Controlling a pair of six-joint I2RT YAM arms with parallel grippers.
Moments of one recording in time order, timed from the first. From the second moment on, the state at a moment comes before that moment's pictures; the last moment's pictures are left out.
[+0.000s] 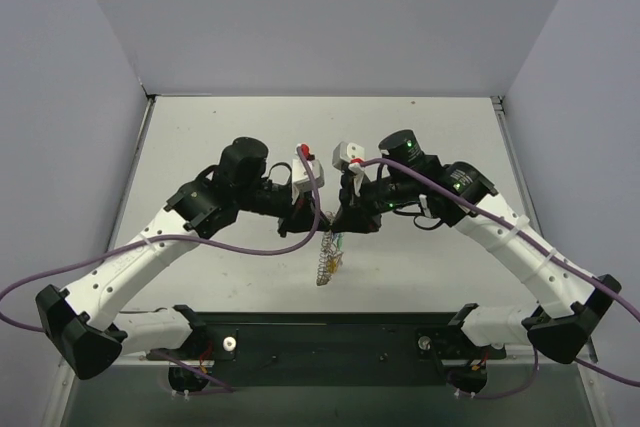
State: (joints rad) left arm -0.74 1.20 1.23 -0.53 0.80 0.16; right arm 0.77 1.27 1.41 -0.85 -0.65 -0.30
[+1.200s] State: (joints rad) left arm -0.74 0.86 0.54 0.80 0.67 -0.30; right arm 0.62 0.97 1.09 -0.31 -0.72 -0.01
